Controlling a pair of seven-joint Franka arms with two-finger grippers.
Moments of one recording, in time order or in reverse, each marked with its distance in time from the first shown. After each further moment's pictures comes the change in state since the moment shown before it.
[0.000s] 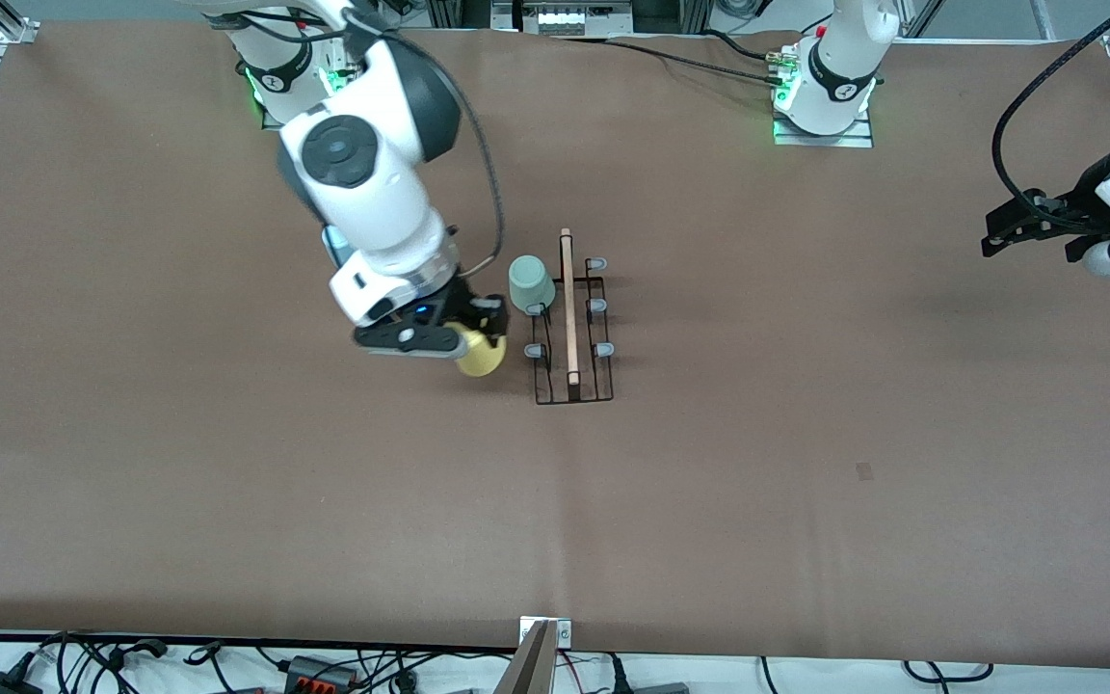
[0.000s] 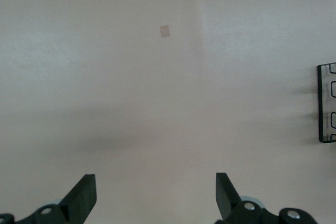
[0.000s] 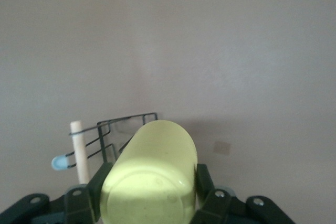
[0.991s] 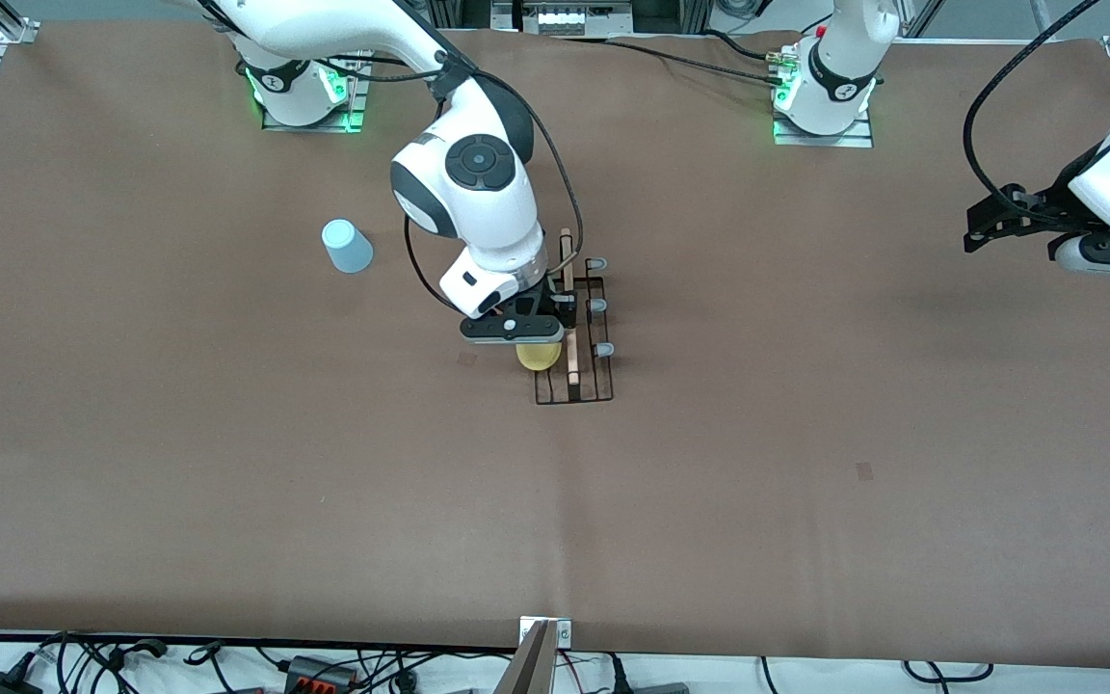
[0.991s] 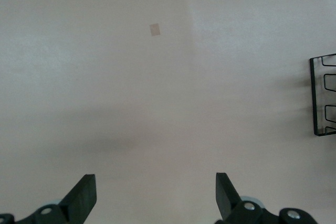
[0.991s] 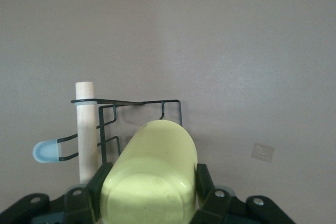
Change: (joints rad) left arm 0.002 0.000 -0.037 0.005 0.000 -0.012 -0.001; right arm 0.115 0.152 -0.004 0.005 -0.184 0.135 0.126
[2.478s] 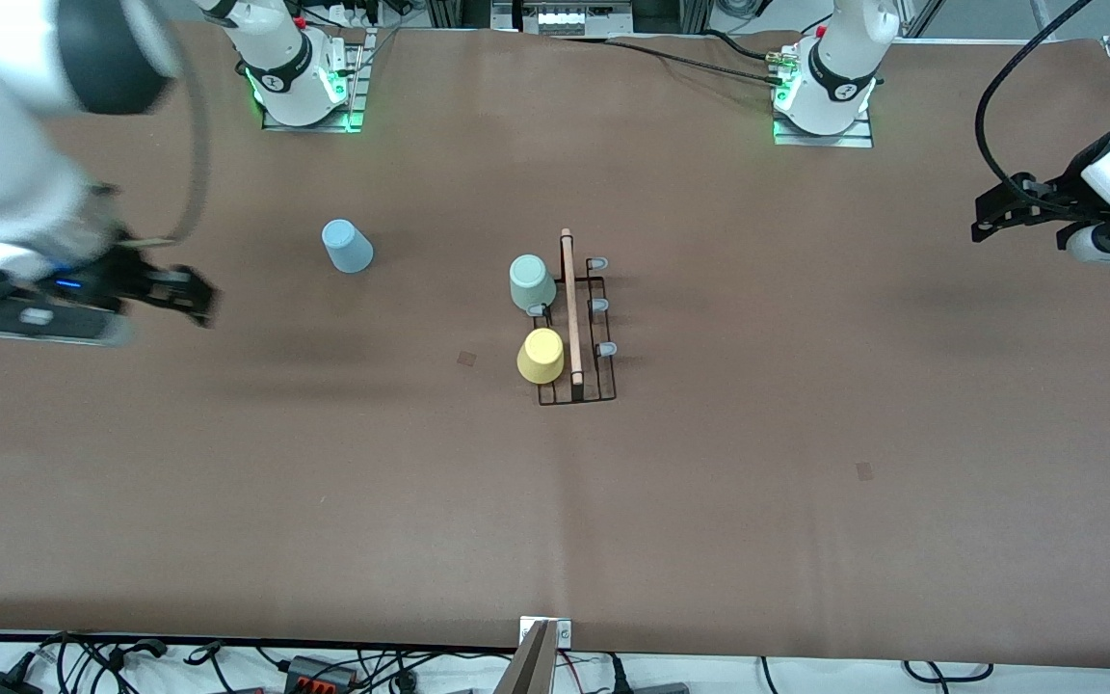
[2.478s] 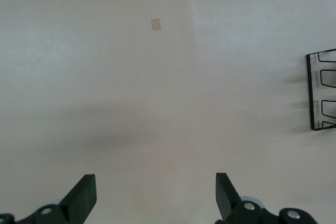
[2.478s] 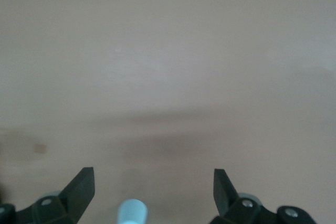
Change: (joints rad) left arm 0.005 -0.002 0.000 0.036 0.000 -0.055 -0.001; right arm -0.596 -0.461 -0.036 0.013 0.121 -0.613 -0.655
